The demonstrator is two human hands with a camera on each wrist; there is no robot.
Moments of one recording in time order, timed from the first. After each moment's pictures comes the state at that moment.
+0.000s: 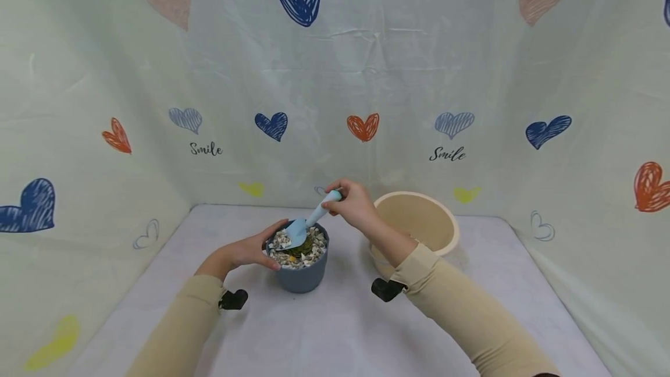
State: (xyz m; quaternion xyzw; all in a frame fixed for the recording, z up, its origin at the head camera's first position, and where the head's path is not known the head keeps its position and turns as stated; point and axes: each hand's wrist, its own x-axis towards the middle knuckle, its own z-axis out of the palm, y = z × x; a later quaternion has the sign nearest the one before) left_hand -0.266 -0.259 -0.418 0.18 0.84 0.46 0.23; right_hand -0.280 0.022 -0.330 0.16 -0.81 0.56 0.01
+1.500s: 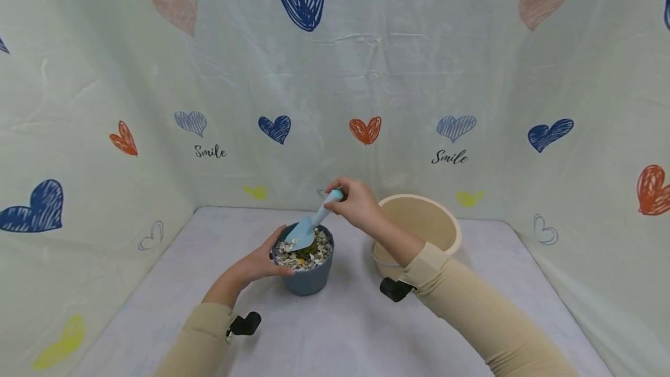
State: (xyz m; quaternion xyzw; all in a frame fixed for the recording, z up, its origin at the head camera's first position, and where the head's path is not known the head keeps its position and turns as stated) left_hand -0.234 -0.224 -0.424 0.04 0.86 0.49 0.15; right_hand -0.269 0.026 -0.313 0.21 -0.84 0.50 0.04
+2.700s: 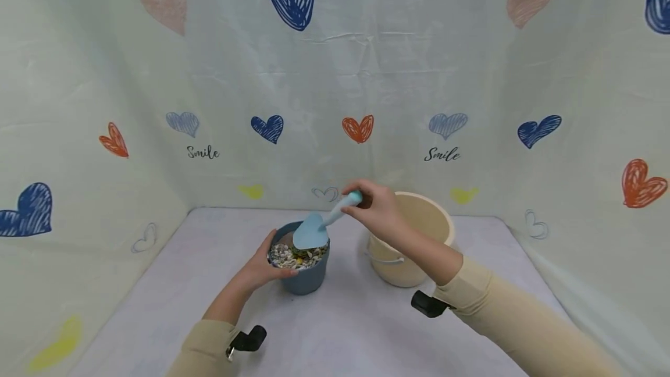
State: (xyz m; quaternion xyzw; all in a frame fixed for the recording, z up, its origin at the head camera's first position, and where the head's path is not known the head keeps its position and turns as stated) left_hand -0.215 -0.202 -0.426 0.00 0.85 0.52 0.08; right_hand -0.227 0.073 -0.303 0.28 -0.80 0.51 0.12
